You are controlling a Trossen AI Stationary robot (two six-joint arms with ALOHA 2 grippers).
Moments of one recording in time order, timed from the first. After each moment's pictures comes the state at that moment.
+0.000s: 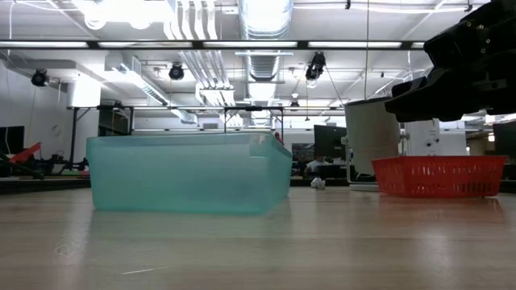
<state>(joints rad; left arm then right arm) -0.90 1.61 0.89 -0.28 0.06 -0.75 0.16 1.11 0.02 0.90 0.05 -0.09</state>
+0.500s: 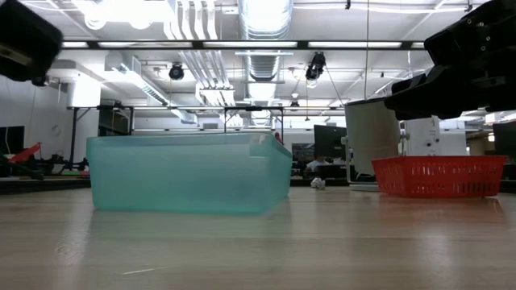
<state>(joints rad) -0.80 1.51 0.89 -0.32 -0.02 -0.36 0.16 1.11 0.02 0.92 0.05 -0.09</state>
